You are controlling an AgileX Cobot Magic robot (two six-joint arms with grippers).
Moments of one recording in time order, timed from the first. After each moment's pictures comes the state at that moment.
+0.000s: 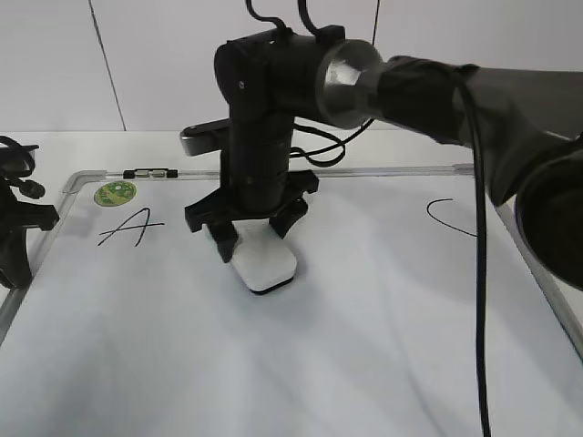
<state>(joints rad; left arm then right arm) -0.01 1.98 -1.30 -0.14 1.06 0.08 0.68 2.37 -2.10 0.02 1.22 0.16</state>
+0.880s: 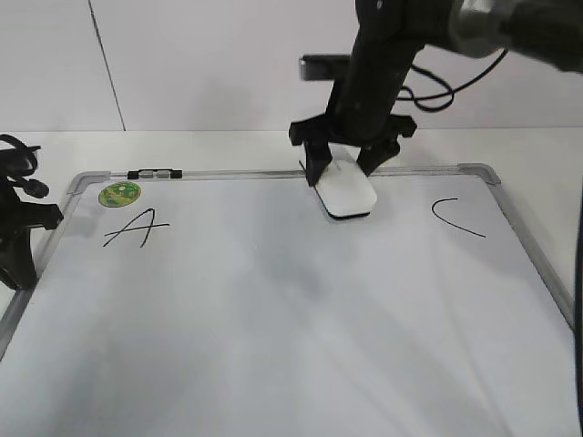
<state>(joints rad) -0.01 1.98 -1.30 -0.17 1.07 0.08 0.40 2.32 -2.11 0.10 1.23 0.09</state>
